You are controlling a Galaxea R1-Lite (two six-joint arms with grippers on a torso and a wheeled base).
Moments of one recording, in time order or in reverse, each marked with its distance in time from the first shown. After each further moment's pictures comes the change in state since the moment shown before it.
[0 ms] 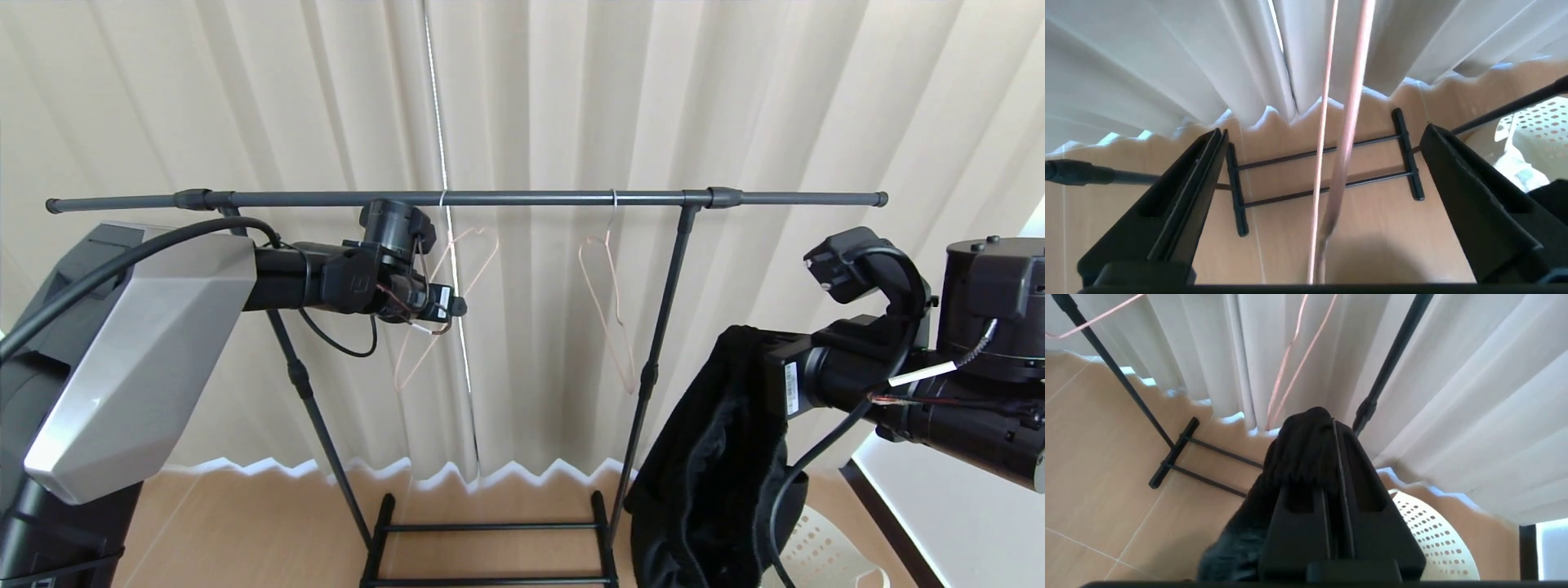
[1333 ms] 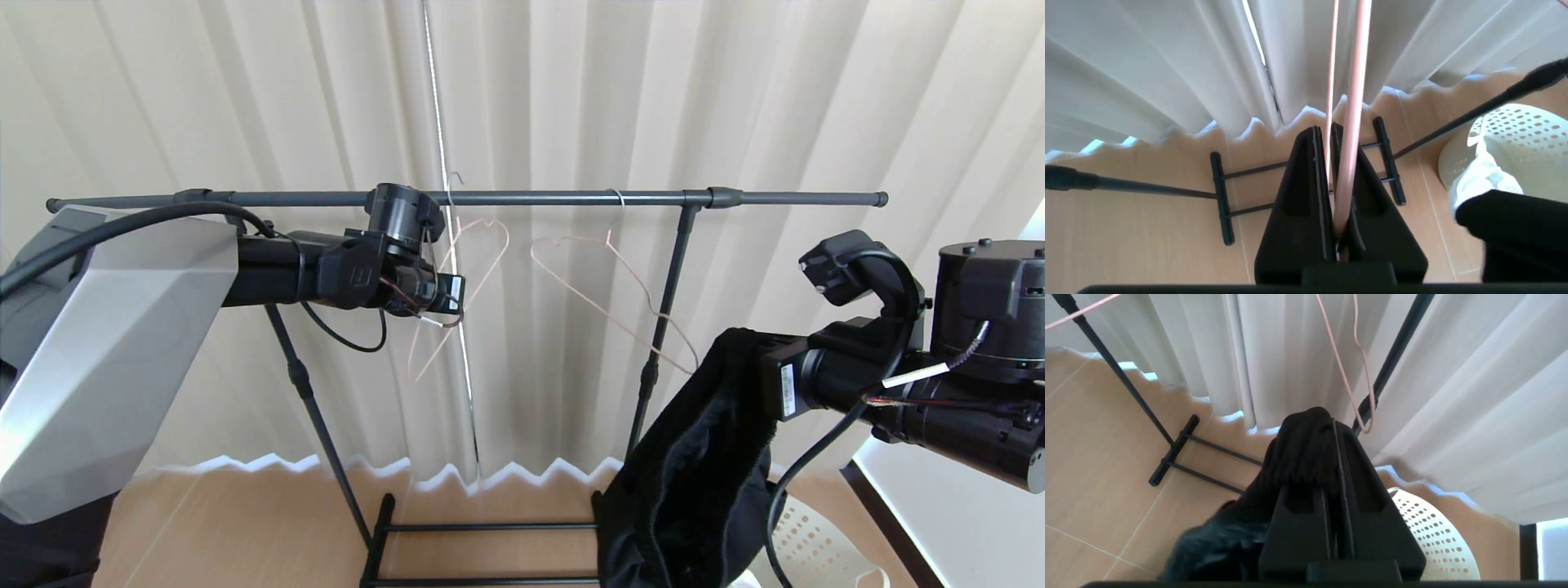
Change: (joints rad) left arm -0.051 -0.074 0.055 -0.021 0.002 -0.036; right arm 0.000 0.008 0.001 -0.001 0.000 0.000
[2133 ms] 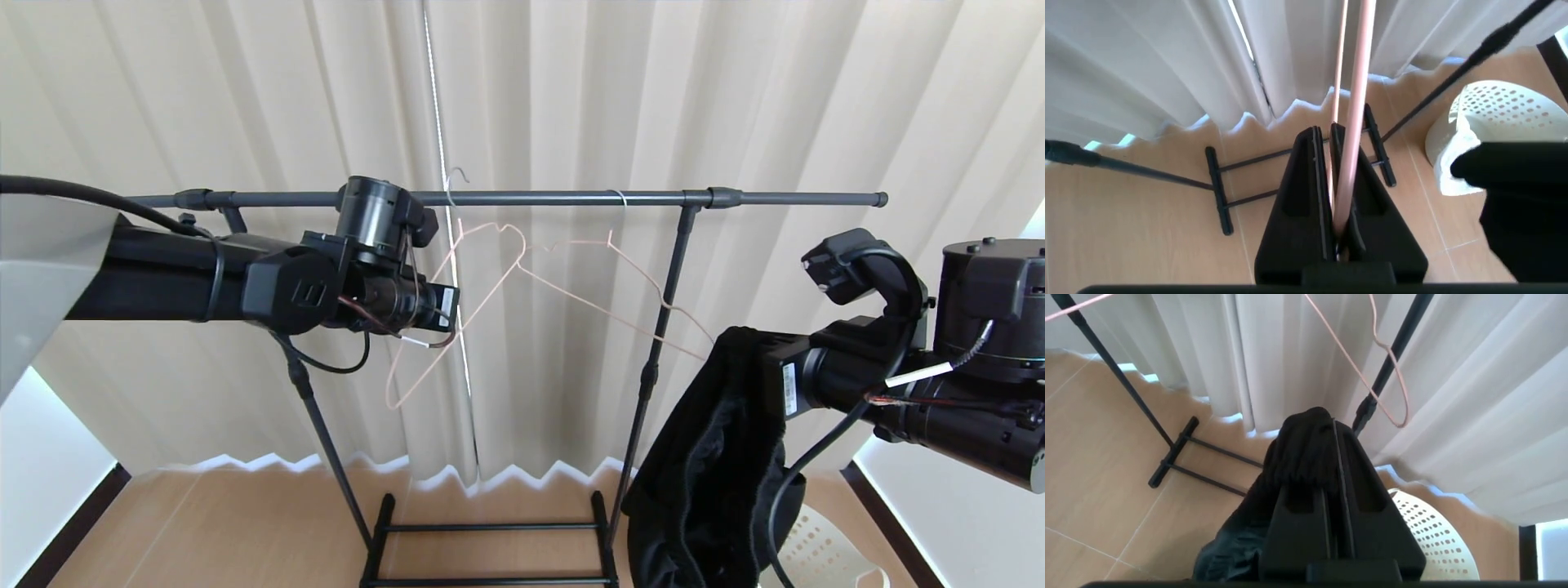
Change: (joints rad) left arm -0.059 -0.245 0.354 -0.111 -0.001 0.007; right arm 0.000 -0.004 -0.001 0.000 -0.005 0.000
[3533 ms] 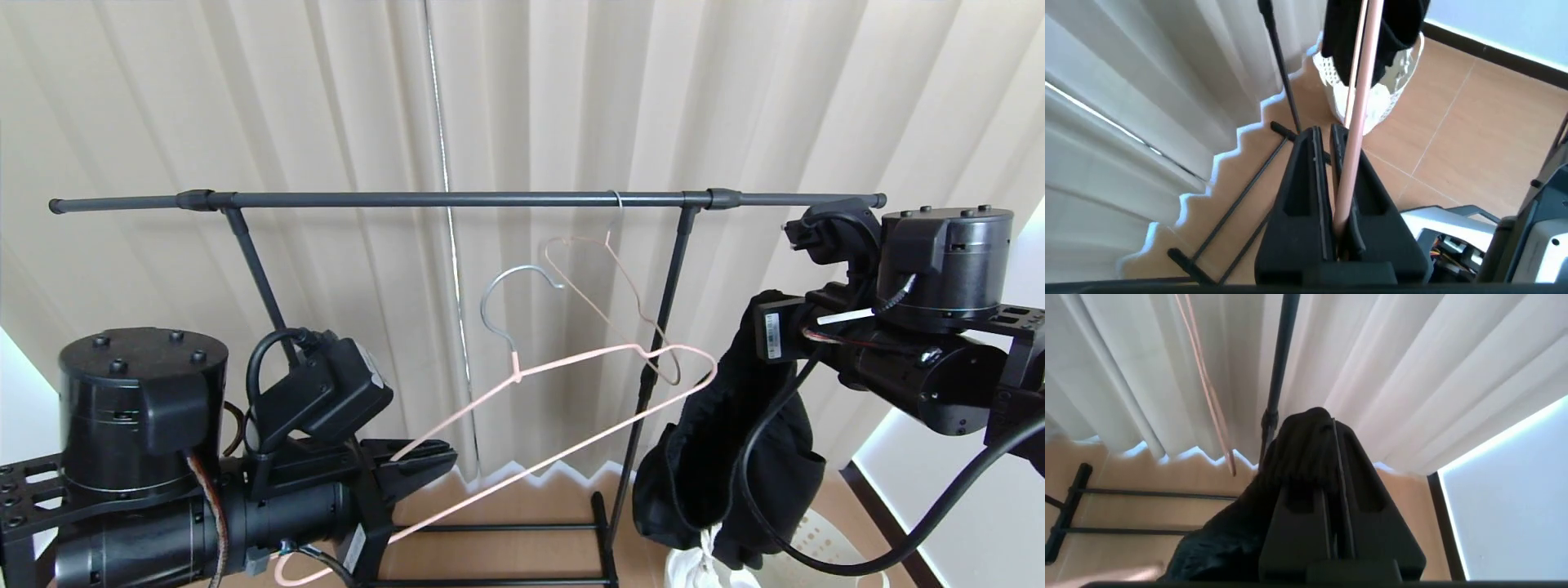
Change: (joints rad) left arm -0.204 -0.586 0.944 -0.528 -0.379 0.330; right arm -0.028 0.121 -0.140 -0.003 -0.355 0.003
